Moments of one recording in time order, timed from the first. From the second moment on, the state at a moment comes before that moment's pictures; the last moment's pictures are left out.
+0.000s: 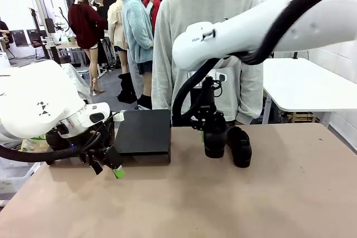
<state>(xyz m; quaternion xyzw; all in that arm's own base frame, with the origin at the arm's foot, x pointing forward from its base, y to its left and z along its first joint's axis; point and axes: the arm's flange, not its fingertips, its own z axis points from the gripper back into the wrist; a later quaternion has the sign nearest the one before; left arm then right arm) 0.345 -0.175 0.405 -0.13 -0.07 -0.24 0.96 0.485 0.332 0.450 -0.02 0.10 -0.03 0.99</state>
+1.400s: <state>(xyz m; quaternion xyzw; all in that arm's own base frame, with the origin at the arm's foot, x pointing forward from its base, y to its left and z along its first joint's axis) 0.345 -0.175 0.405 -0.13 -0.07 -0.24 0.96 0.352 0.428 0.368 0.02 0.14 0.06 0.99</state>
